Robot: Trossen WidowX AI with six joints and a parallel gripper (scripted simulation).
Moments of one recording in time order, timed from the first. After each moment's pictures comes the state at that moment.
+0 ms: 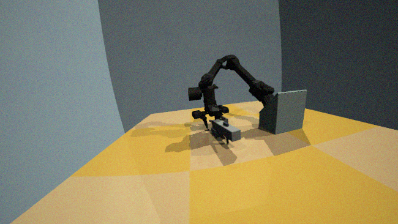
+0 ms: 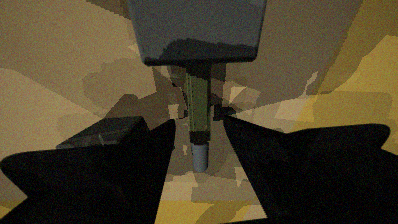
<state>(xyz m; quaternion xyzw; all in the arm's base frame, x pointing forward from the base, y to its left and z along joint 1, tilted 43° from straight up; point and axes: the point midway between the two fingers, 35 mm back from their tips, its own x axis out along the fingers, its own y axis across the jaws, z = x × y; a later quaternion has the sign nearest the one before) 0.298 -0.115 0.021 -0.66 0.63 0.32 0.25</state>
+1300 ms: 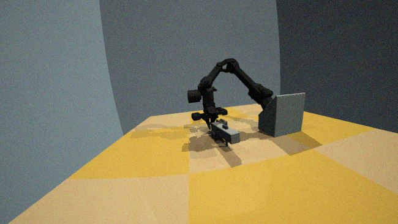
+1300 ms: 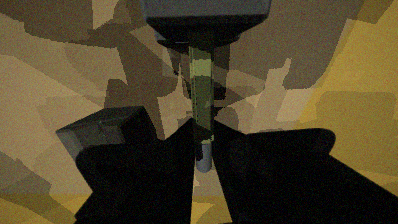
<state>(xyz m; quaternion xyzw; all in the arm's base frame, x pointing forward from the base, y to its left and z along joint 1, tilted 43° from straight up) 0.296 -0.122 0.030 -0.66 0.64 0.32 0.25</state>
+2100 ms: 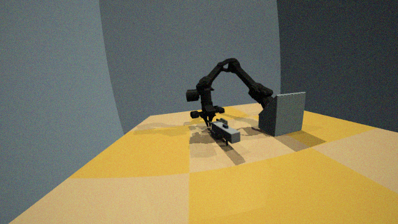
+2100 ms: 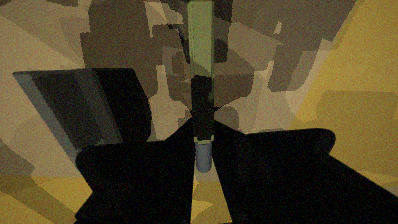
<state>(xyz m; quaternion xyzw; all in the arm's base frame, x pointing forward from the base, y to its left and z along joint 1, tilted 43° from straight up) 0.300 -0.148 0.053 -0.66 0.64 0.32 0.25</state>
